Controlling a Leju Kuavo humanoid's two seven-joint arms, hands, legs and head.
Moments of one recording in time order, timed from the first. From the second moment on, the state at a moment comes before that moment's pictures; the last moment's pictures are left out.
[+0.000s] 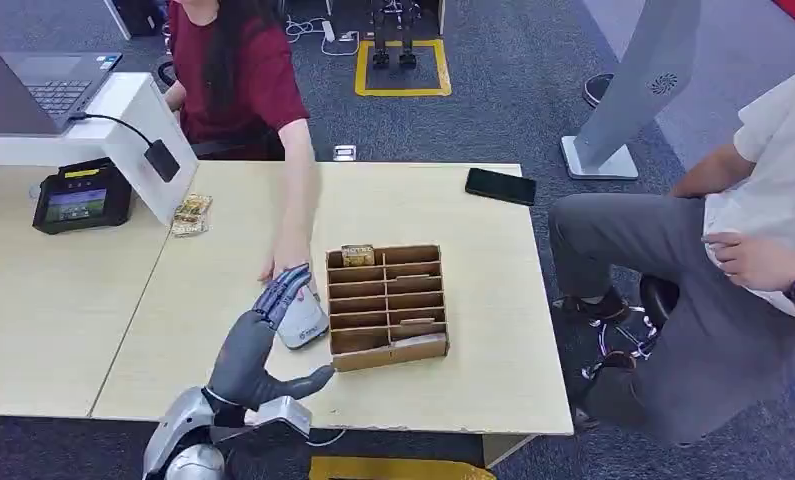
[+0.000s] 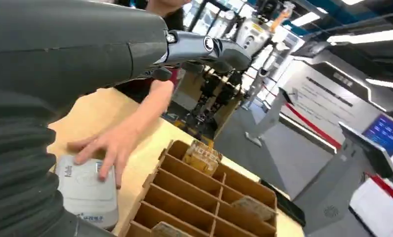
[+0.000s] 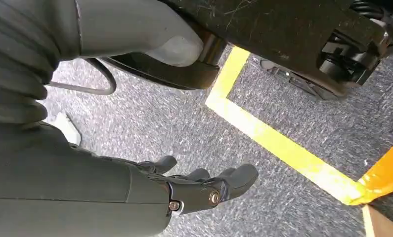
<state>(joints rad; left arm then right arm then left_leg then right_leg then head) 0.04 -0.04 -0.41 -1.64 -0.89 0.04 -0.42 -0.08 0.19 -0.76 -0.27 1.49 -0.11 -0.02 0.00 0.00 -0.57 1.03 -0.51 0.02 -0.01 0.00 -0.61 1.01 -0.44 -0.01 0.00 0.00</state>
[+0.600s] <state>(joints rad) -0.07 -0.02 -0.77 -1.34 -1.41 0.25 -0.04 -0.10 0.20 -0.84 -0.27 1.57 -0.11 0.03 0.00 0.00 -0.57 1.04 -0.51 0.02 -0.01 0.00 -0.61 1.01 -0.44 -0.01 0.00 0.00</state>
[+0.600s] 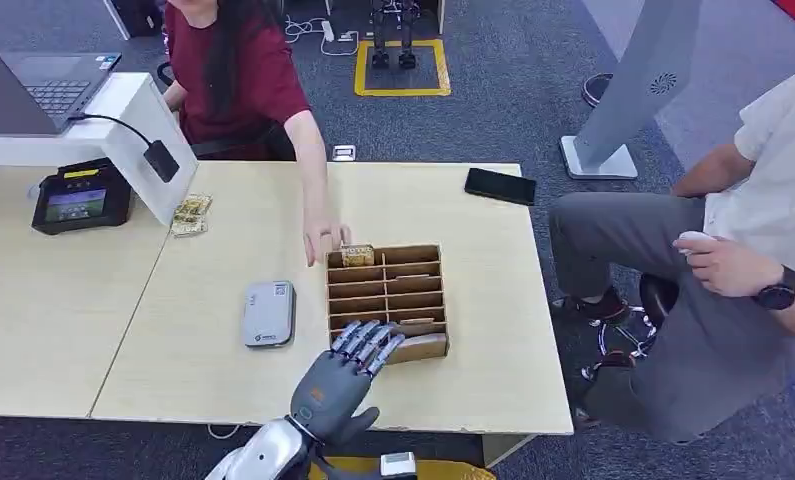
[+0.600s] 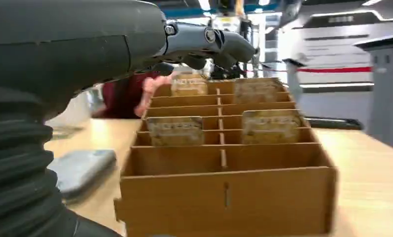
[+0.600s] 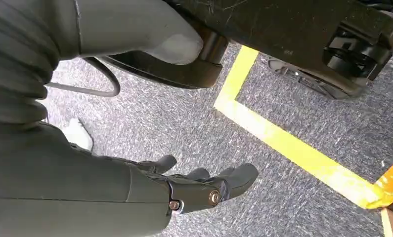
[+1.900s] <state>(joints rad) -0.09 -0.14 -0.50 -1.33 -1.32 0.22 -0.07 -0.10 0.21 -0.85 -0.27 1.57 -0.11 0.01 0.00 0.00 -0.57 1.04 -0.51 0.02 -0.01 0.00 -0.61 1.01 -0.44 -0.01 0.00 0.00</state>
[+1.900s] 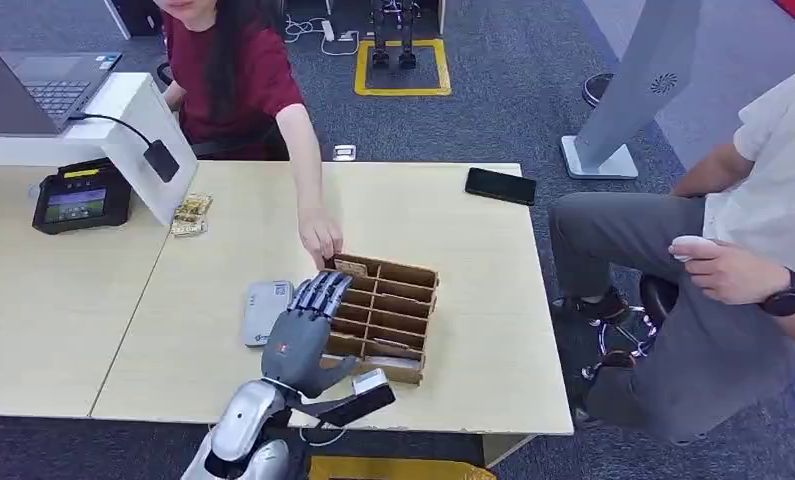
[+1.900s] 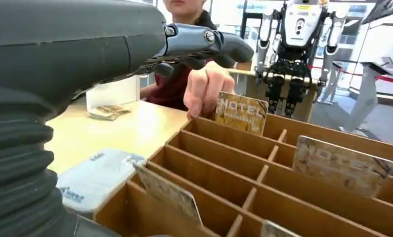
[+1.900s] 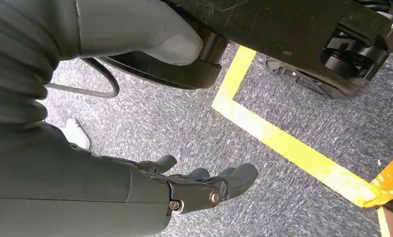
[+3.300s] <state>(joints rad) -0.09 -0.10 -0.47 -1.35 -1.29 0.20 -0.11 -0.10 0.21 -0.84 -0.27 1.57 -0.11 0.00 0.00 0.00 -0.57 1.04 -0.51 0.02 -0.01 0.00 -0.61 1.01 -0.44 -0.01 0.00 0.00</state>
